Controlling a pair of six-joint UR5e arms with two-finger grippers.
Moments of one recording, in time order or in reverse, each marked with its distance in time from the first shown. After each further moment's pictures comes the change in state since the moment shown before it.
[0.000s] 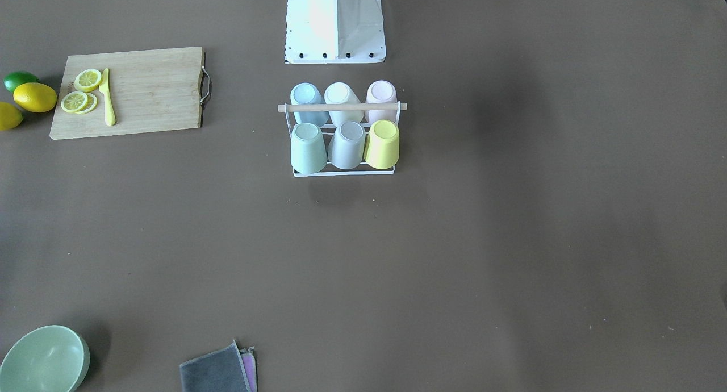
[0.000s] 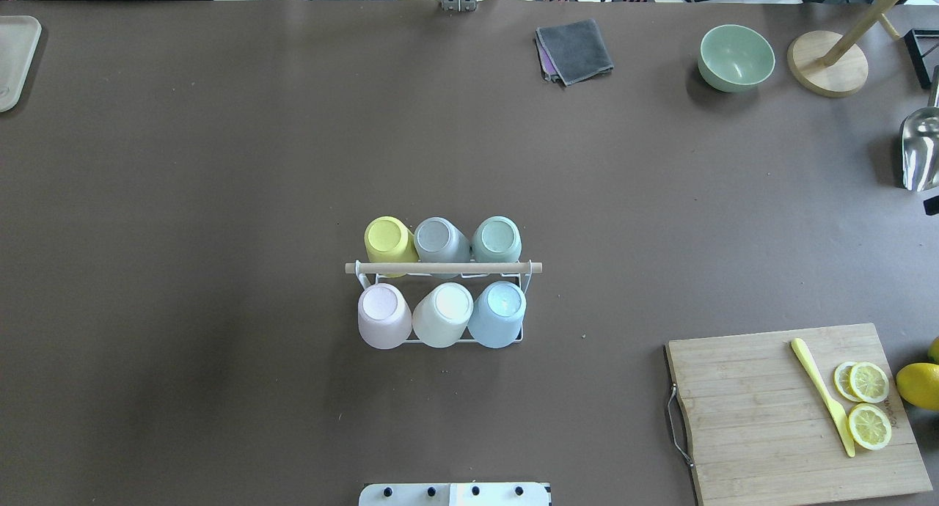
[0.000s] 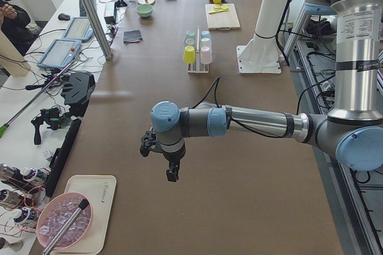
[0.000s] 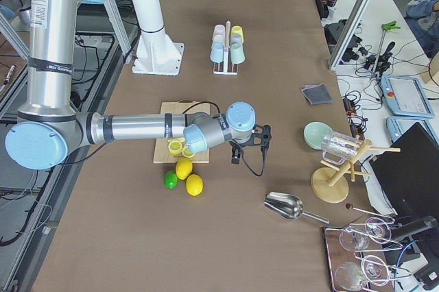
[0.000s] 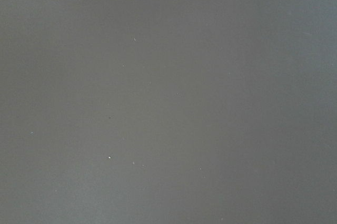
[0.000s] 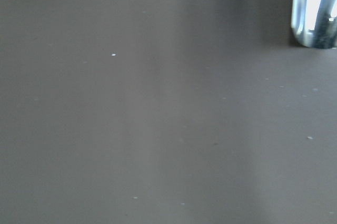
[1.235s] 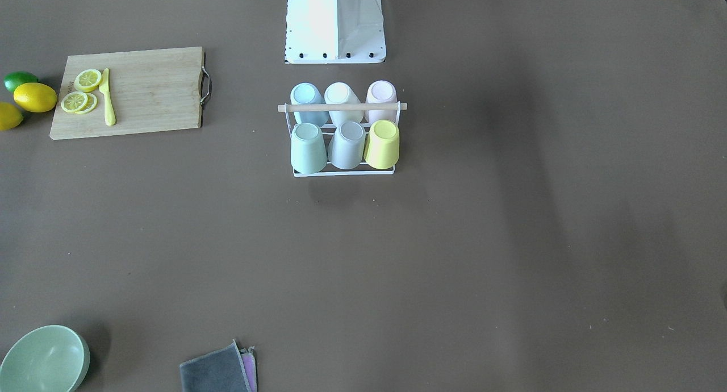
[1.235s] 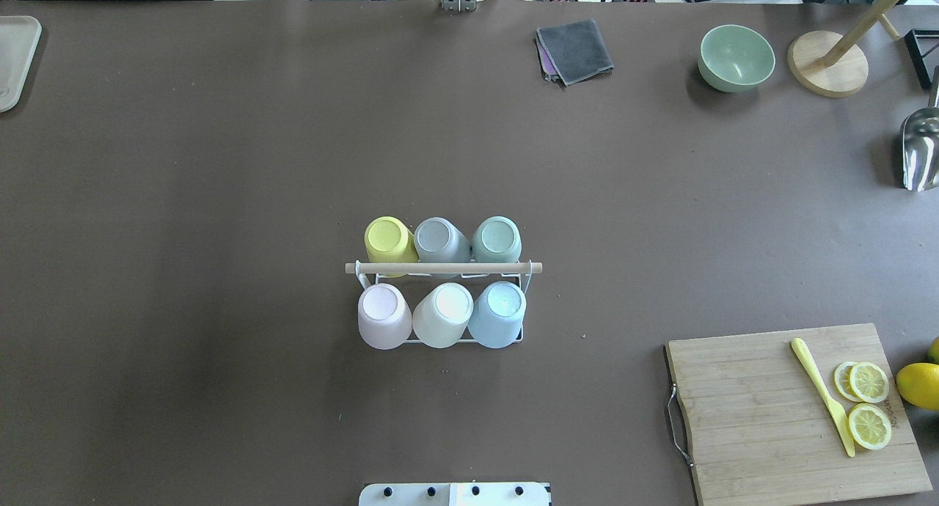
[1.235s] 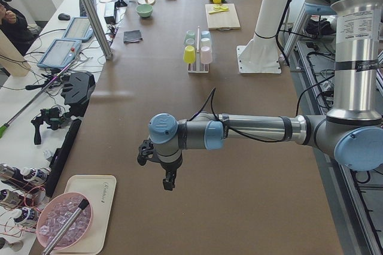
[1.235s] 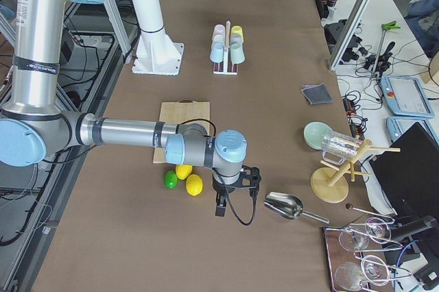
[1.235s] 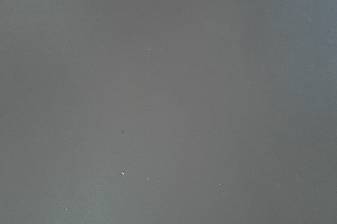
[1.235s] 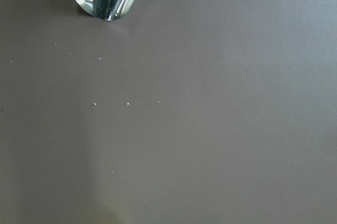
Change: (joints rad) left arm 0.002 -0.012 0.094 -0.121 -0.007 0.000; right arm 0.154 -0.025 -0.026 -0.320 -0.274 -0.430
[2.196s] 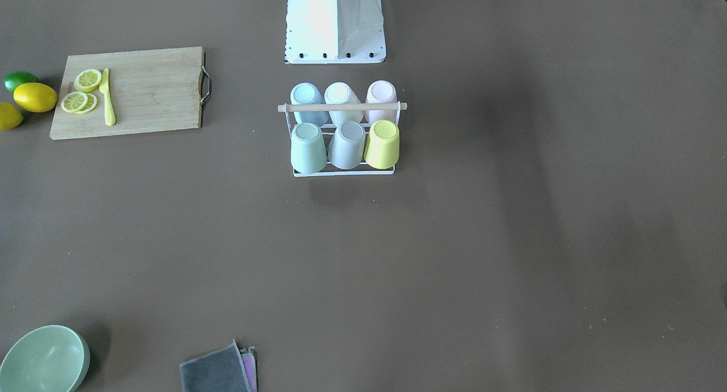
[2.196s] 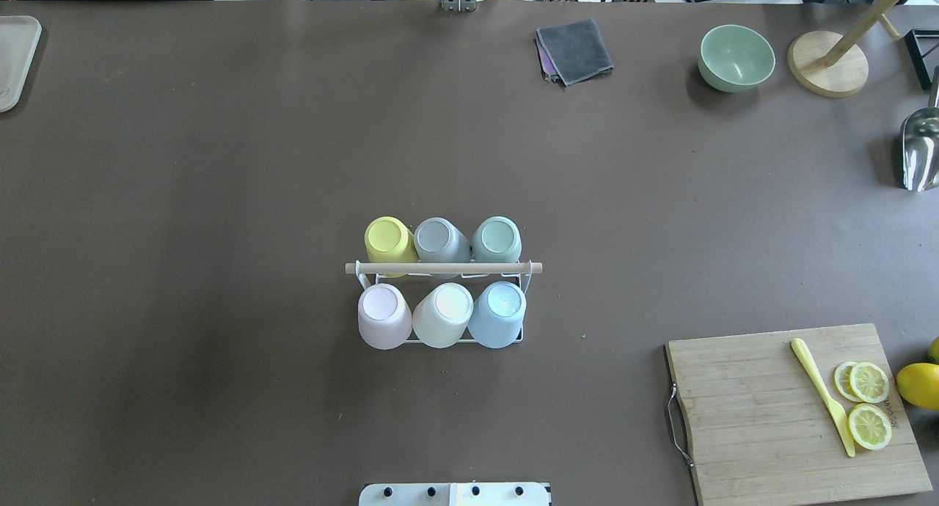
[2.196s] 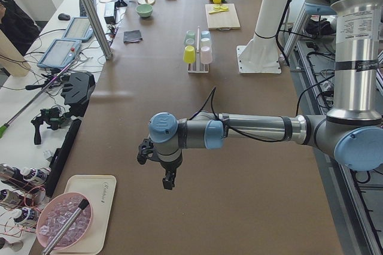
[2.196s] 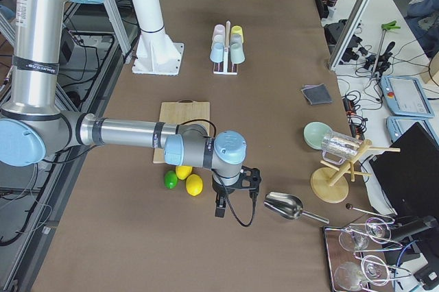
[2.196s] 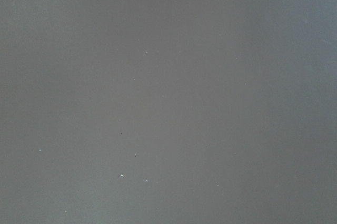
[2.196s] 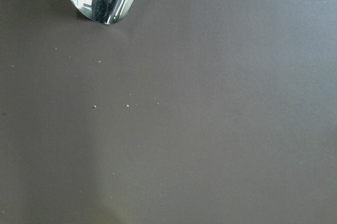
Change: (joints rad) left arm 0.000 0.000 -0.006 0.001 -0.001 0.002; right arm 0.016 0.002 -0.001 -0.003 0.016 0.001
